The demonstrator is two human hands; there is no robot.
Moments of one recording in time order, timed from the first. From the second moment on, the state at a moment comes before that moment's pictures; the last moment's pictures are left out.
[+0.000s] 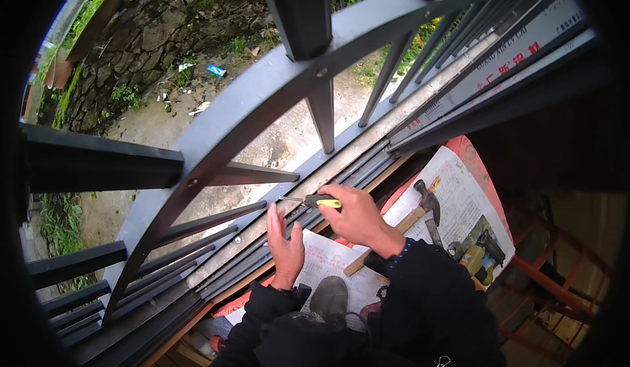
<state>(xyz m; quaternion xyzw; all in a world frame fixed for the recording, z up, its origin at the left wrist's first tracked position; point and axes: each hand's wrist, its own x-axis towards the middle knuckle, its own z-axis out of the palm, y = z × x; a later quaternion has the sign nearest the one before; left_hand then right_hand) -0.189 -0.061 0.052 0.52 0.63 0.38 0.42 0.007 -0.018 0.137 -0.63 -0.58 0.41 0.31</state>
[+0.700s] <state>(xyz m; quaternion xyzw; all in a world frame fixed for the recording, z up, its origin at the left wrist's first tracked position) -0.197 -0.006 0.003 0.89 0.42 0.12 0.11 0.082 -0.173 0.093 -0.73 -0.19 0.46 0.47</state>
